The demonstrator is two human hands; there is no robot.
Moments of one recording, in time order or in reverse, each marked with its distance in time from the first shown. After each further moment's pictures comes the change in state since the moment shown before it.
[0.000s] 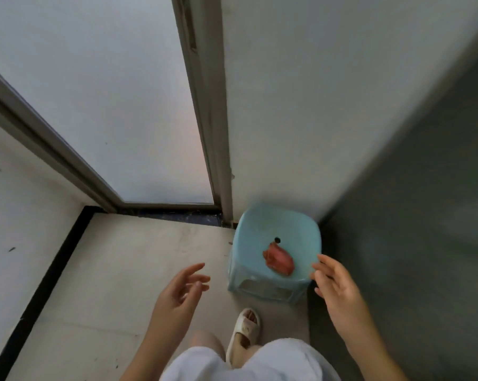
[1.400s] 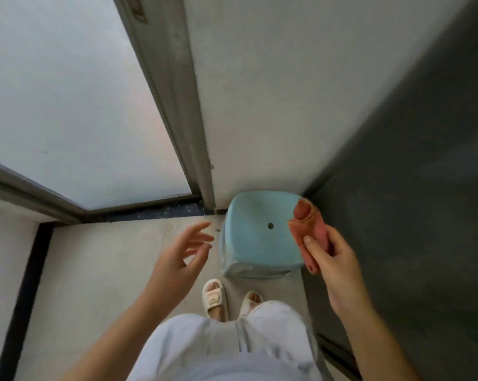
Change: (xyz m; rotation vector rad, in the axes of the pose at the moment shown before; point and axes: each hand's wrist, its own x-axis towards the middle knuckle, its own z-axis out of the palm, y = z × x) left_hand 0.136 0.041 -0.029 0.208 -0.342 0.288; right_hand 0.059 -0.024 0.059 0.149 0.281 0.001
